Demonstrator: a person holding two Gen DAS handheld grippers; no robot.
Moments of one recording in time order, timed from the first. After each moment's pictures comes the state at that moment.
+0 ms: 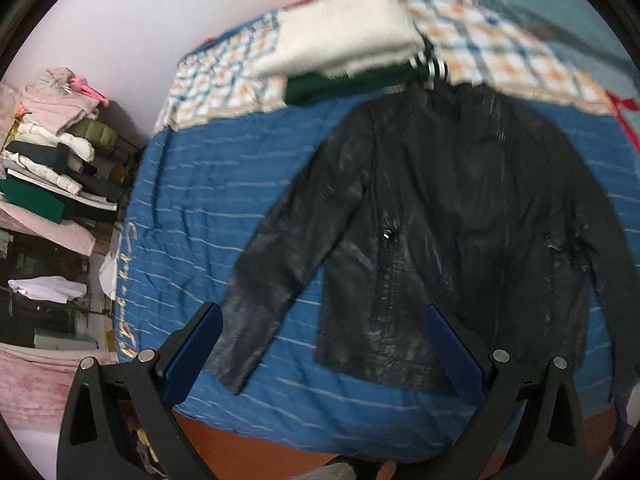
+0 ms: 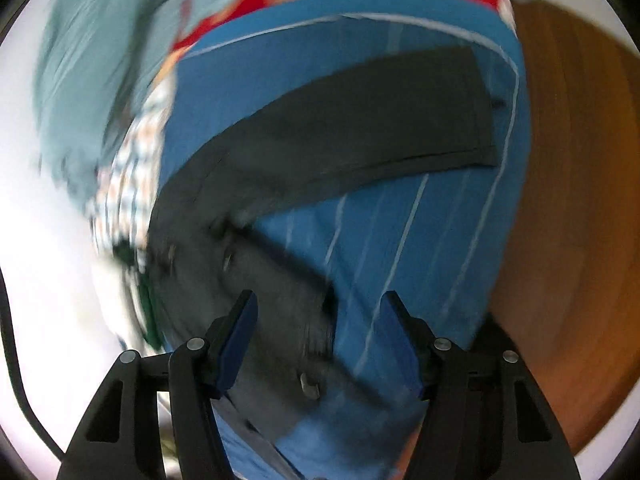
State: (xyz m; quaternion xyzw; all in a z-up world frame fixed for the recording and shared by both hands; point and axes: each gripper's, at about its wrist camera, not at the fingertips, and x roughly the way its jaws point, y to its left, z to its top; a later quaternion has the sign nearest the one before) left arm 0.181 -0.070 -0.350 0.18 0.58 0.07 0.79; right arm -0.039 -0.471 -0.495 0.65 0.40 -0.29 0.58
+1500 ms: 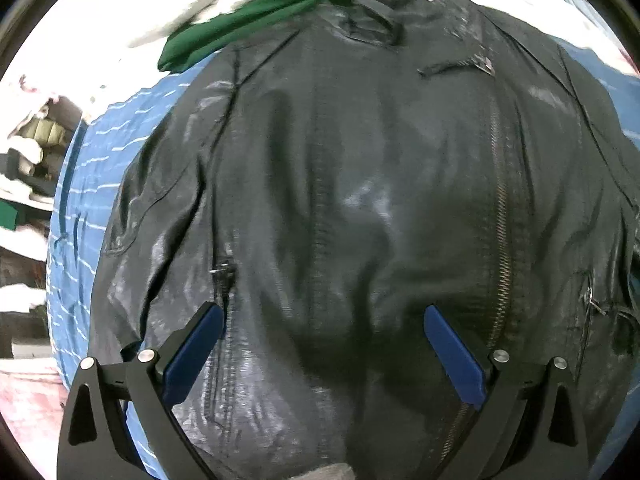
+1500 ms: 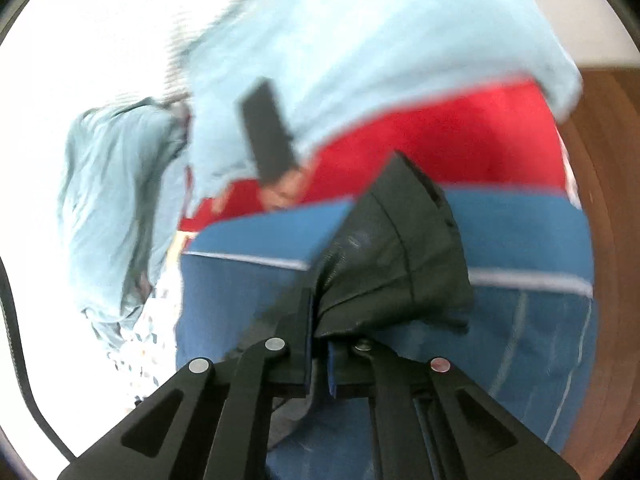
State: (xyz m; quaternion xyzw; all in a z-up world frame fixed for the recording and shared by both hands) left arm 0.254 -0.163 -0.522 0.16 0.61 0.04 0.77; right arm -0.020 -0.625 -0.520 0.57 0.18 -0.41 0.68
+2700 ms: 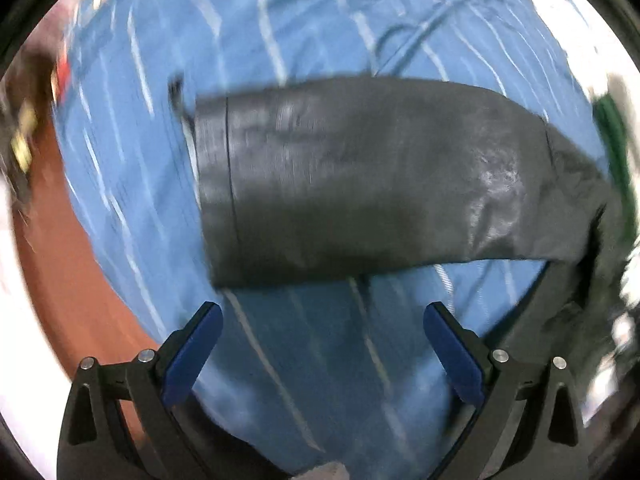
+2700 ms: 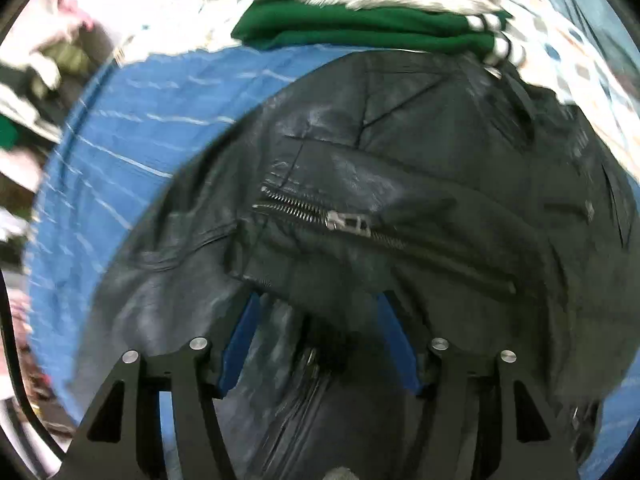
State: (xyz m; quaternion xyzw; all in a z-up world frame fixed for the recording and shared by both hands) left arm 0.089 0.245 -0.551 -0.38 0.62 0.27 0.63; right arm 0.333 -0.071 -0.518 0.06 0.62 0.11 0.78
